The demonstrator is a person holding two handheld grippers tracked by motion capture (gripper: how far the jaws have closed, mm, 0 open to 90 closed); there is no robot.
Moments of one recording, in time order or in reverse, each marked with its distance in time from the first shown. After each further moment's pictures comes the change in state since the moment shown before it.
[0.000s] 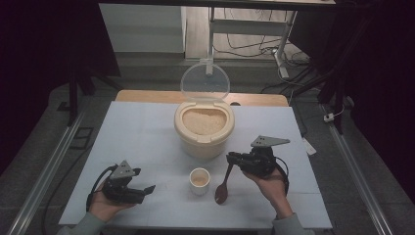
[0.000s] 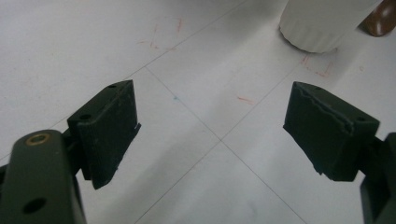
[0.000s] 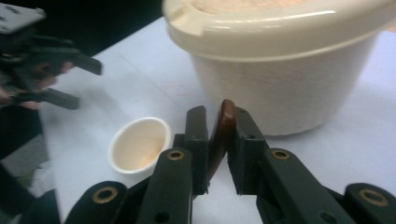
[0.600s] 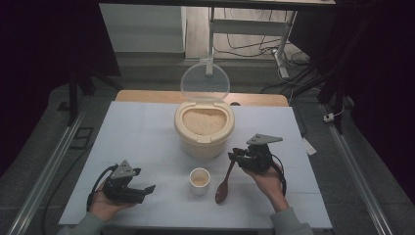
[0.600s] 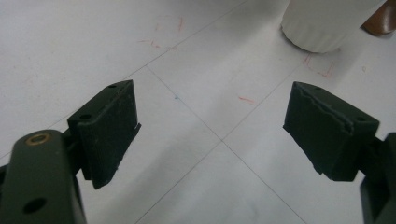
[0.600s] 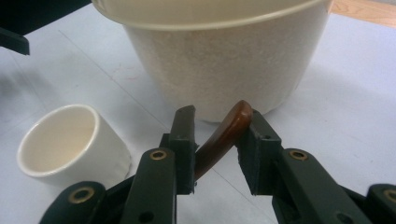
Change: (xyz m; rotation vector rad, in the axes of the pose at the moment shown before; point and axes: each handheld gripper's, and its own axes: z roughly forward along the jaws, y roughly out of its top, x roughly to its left) left arm 0.001 0.000 0.002 0.002 0.002 -0.008; right arm -0.021 -0.007 0.022 0.062 -0.140 -0.030
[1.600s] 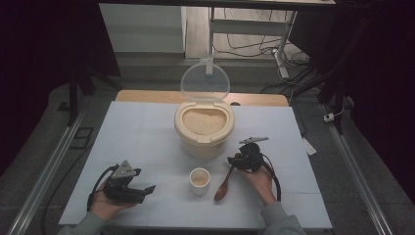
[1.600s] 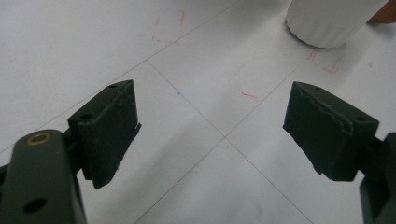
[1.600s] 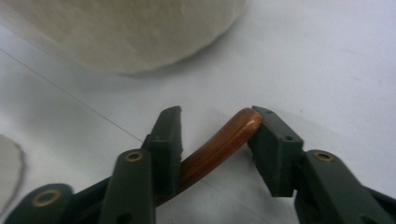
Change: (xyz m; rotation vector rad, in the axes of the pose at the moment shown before) left arm 0.001 -0.002 0.003 0.014 0.002 -0.004; right arm -0.024 -0.028 0.056 0.218 -0.169 0.165
